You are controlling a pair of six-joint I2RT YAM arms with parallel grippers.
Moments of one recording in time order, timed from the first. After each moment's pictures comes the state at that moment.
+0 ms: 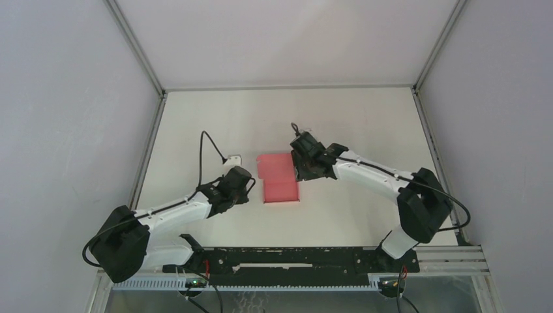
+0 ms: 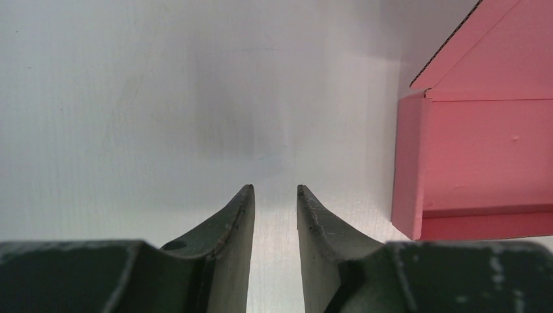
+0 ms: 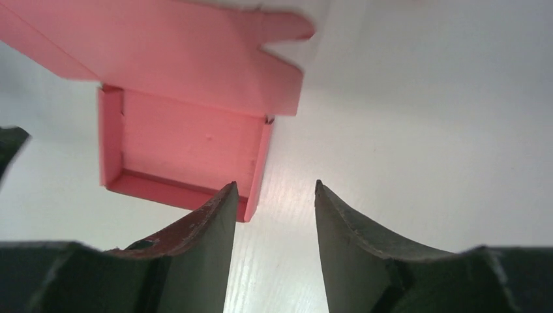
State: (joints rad) left arm -0.72 1.20 0.53 -0.30 -0.41 -0.67; right arm 0.81 1.62 1.14 -0.63 0.20 0.52
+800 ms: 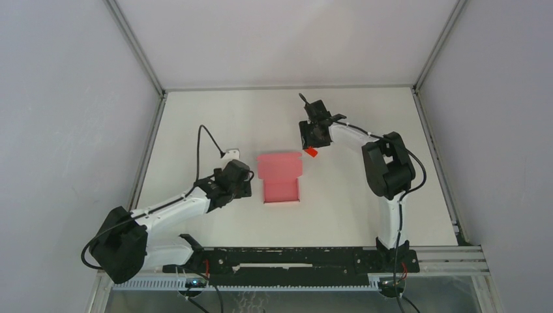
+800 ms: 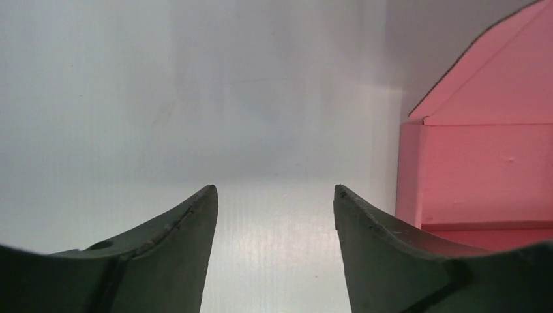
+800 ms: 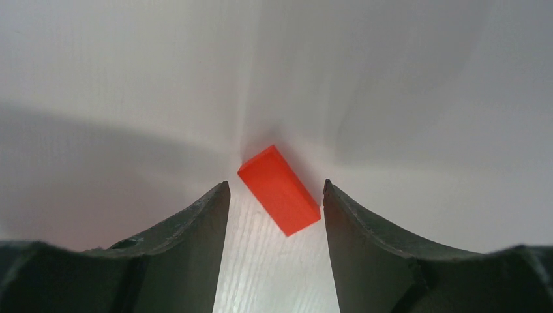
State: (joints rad) left arm -0.69 1.20 0.60 -0.36 -0.43 -0.62; right arm 0.45 2.03 1.47 -0.48 0.04 0.27
